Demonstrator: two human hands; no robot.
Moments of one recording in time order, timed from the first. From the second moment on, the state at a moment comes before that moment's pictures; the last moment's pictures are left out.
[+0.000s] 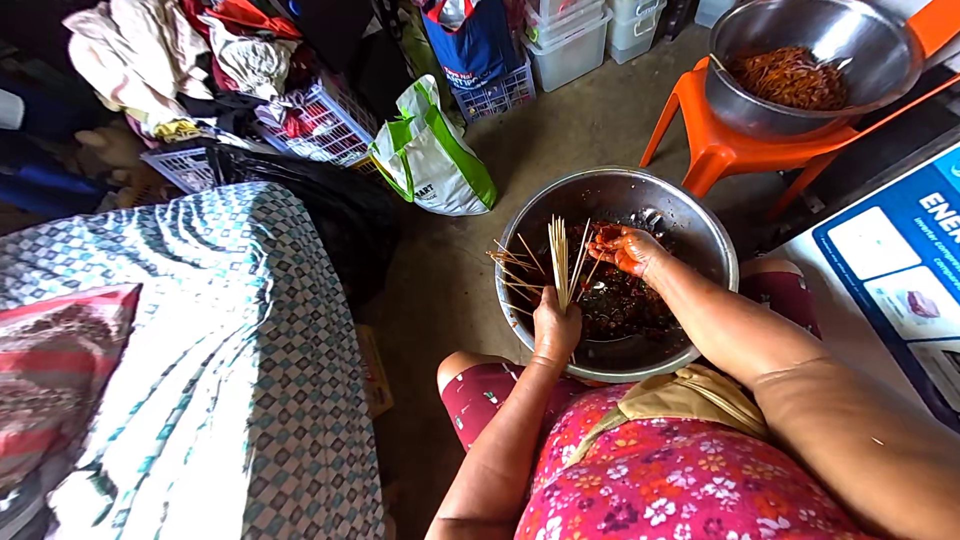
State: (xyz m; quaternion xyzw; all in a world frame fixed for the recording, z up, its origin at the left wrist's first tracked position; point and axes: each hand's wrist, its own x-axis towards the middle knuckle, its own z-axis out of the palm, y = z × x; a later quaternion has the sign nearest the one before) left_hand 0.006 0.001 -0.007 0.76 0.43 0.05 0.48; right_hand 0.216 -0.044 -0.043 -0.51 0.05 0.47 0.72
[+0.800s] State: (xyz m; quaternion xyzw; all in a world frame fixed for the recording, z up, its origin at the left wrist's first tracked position) left_hand 0.004 -0.001 -0.013 0.77 0.42 0.11 0.47; right_hand 0.215 -0.044 -0.048 -0.47 0.03 0.49 0.73
